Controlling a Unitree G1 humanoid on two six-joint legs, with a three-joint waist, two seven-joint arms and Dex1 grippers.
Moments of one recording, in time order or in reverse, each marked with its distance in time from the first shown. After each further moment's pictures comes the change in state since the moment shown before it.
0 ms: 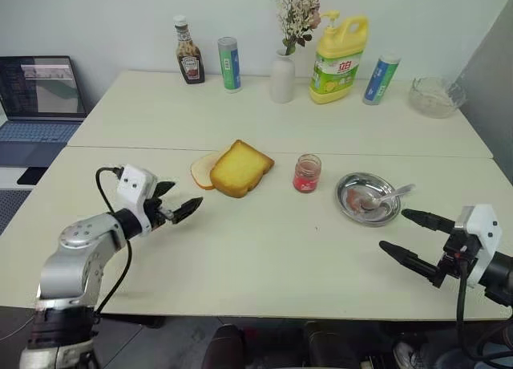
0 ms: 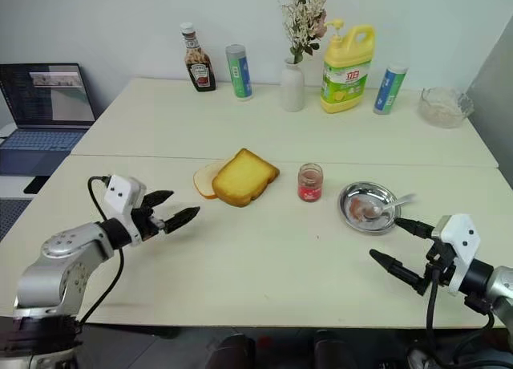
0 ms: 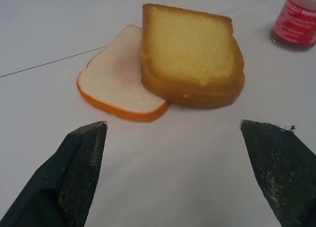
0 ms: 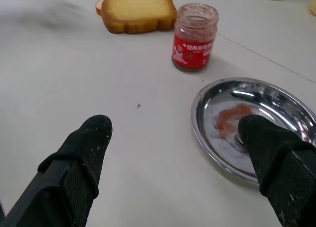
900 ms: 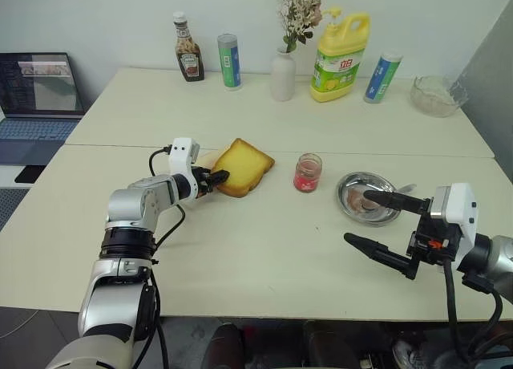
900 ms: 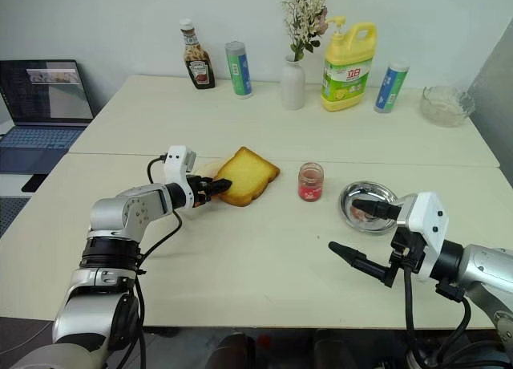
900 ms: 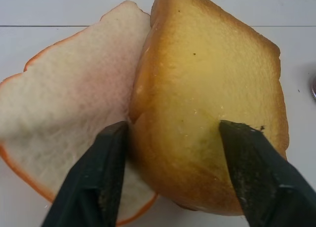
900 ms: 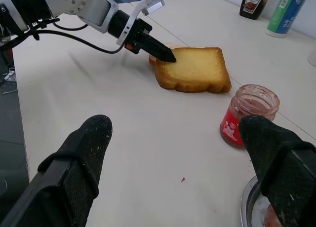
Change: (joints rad) left arm -0.424 -0.158 -0.119 0.459 0.046 0.219 0.136; right arm -0.139 -0.045 0.071 -0.194 0.147 0.127 -0.088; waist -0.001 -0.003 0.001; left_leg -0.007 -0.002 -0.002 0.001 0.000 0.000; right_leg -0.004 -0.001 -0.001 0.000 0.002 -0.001
